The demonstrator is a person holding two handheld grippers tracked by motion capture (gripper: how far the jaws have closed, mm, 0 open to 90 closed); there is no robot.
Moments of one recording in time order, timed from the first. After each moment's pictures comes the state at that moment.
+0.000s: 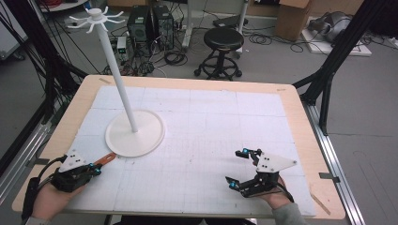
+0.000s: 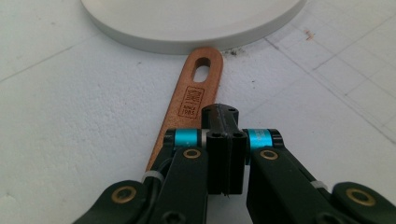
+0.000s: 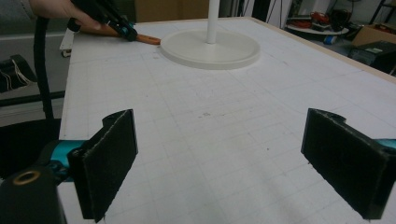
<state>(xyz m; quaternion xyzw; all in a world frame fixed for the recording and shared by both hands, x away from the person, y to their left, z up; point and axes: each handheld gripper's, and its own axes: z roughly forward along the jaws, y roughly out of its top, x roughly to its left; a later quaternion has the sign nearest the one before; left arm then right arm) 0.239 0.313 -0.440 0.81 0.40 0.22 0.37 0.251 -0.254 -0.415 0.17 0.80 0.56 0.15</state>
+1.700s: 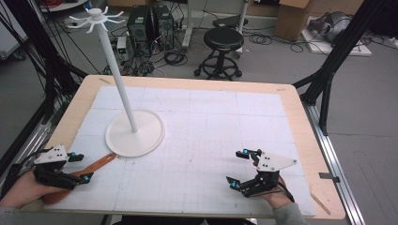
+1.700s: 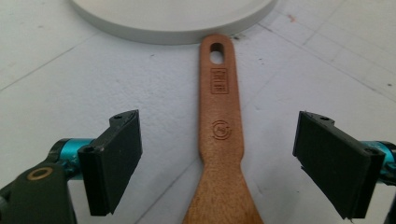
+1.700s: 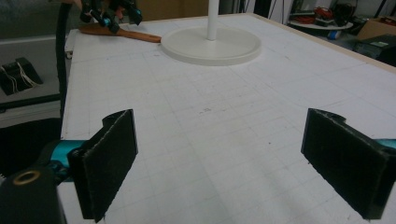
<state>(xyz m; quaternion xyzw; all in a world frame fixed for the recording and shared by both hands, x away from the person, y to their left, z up) 0.262 0.363 -0.438 0.85 0.34 0.14 0.39 0.253 -0.257 -0.419 0.18 0.80 0.56 0.13</state>
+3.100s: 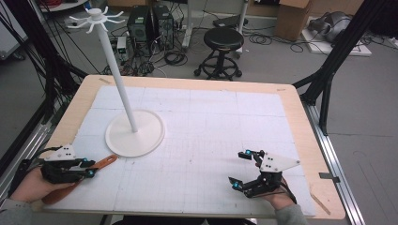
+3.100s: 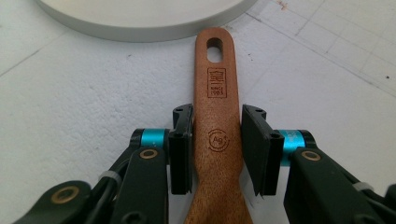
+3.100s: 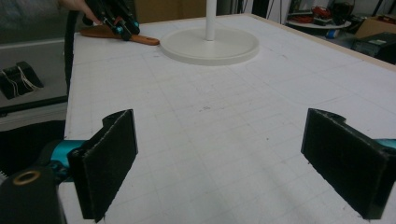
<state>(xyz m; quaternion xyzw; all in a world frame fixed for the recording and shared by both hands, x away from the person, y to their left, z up) 0.271 0.351 -0.438 0.87 0.31 0.11 0.37 0.251 -0.264 -0.418 0.18 0.79 0.57 0.13</state>
